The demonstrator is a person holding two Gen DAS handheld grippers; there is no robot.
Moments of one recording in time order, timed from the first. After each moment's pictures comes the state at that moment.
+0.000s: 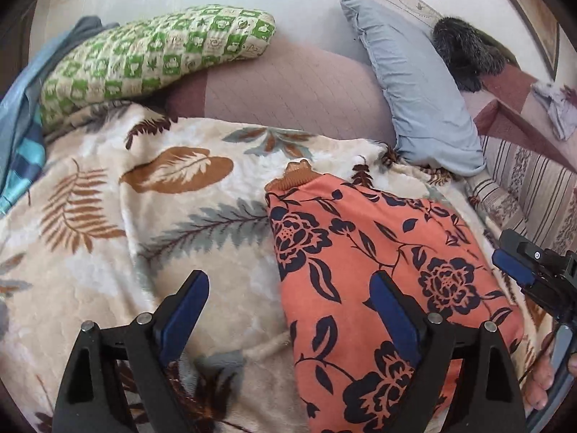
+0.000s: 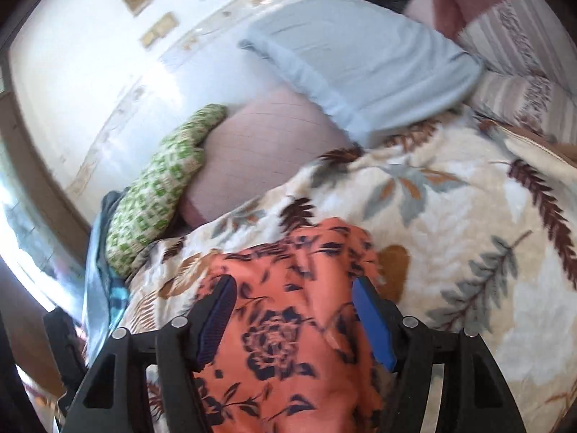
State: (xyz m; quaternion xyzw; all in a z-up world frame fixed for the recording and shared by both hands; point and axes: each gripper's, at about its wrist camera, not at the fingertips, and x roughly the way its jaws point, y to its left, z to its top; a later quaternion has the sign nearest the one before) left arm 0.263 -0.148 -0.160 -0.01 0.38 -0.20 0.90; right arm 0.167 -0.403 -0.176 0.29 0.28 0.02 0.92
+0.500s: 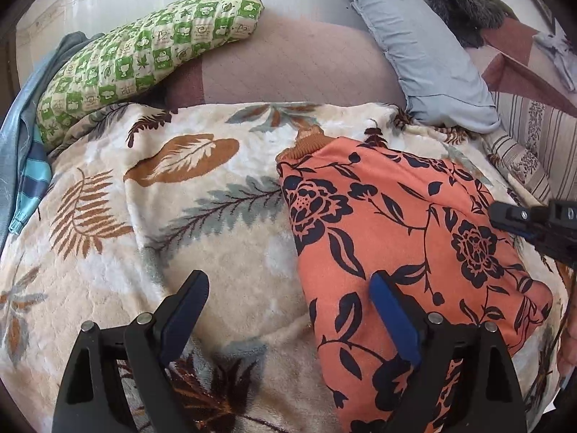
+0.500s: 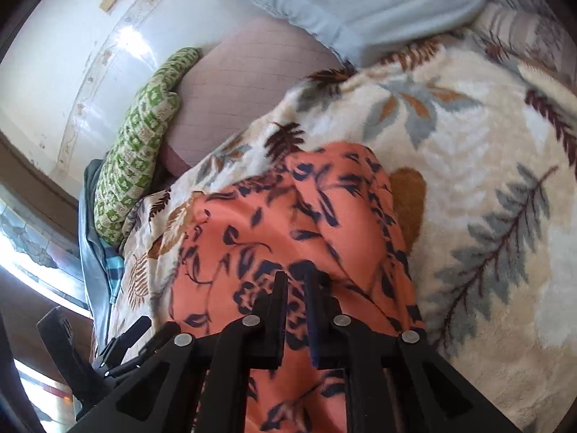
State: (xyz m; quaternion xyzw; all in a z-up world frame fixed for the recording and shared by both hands) left arm 0.269 -0.153 -0.176 0.05 0.41 -0.19 0.89; right arm 0.212 -0.401 -0.189 0.32 0.38 -0.01 0.87
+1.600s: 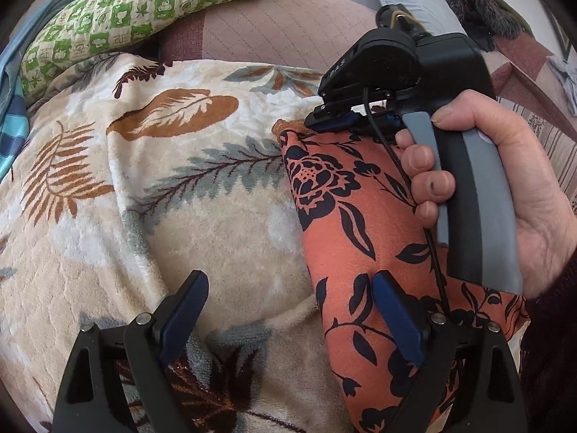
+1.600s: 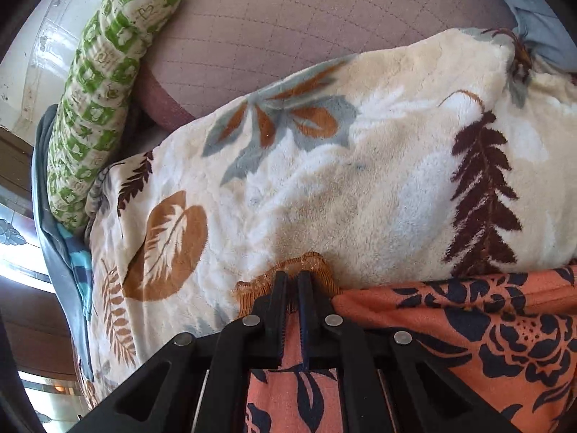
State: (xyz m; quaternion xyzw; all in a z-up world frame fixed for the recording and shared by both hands) left arm 0.285 -0.136 -0.197 0.00 0.48 -0.21 0.85; right arm 0.433 -0.317 -0.234 0.28 0.51 0.02 0.81
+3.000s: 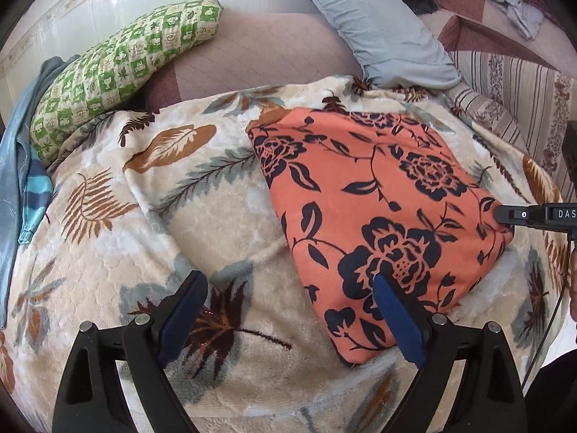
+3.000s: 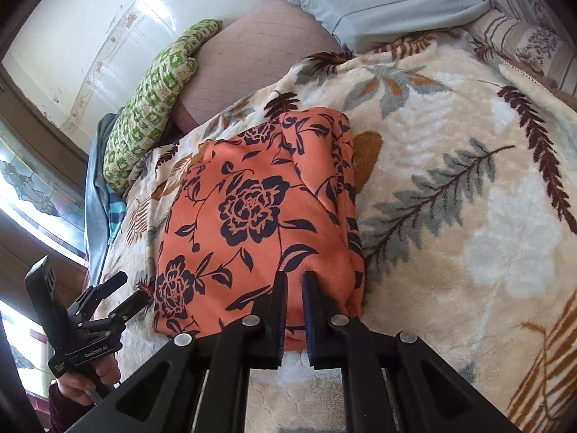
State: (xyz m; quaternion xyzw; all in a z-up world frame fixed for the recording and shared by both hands) left arm 0.205 -0.147 -0.178 0.13 0.42 -0.23 0.87; right arm 0.122 -0.424 -0.210 0.28 0.45 0.00 0.85
